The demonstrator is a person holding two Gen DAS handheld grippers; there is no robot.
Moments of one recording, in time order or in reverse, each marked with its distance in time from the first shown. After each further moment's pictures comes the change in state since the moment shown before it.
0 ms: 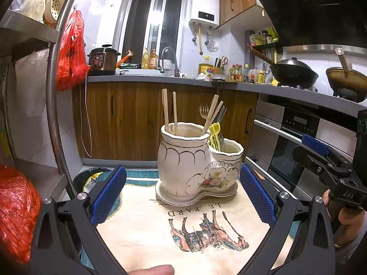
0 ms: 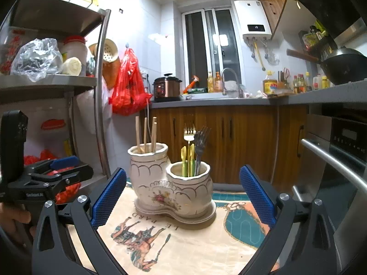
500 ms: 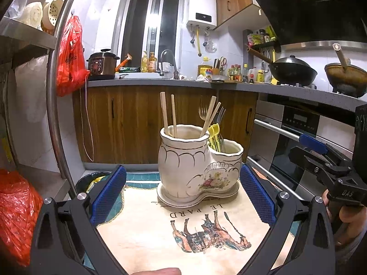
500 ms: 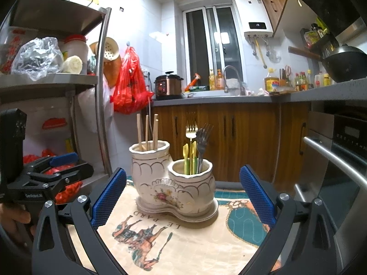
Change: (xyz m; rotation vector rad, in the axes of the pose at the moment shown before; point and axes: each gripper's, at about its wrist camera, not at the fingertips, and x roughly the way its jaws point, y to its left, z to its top) left arm -0.003 -0.002 0.001 0.030 -0.011 0.012; right arm 0.002 0.004 0.000 -0.001 0.012 0.006
